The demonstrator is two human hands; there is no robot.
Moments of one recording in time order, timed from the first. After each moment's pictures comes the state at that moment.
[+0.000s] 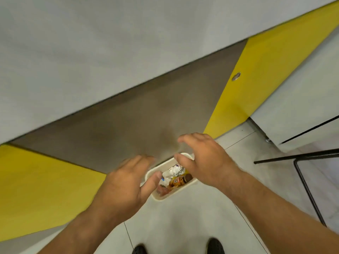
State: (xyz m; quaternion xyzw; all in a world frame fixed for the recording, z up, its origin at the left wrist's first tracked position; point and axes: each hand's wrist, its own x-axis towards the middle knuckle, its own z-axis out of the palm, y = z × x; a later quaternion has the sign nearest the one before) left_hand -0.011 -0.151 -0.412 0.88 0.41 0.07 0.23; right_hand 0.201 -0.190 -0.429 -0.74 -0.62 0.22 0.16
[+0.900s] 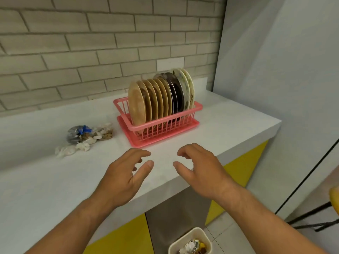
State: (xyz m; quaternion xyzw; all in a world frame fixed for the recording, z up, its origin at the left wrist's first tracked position) left_hand -0.138 -0.104 -0.056 0.85 0.35 0.31 0.23; right_hand 0.070 -0.197 -0.046 -0.69 -0.65 0.07 0.32
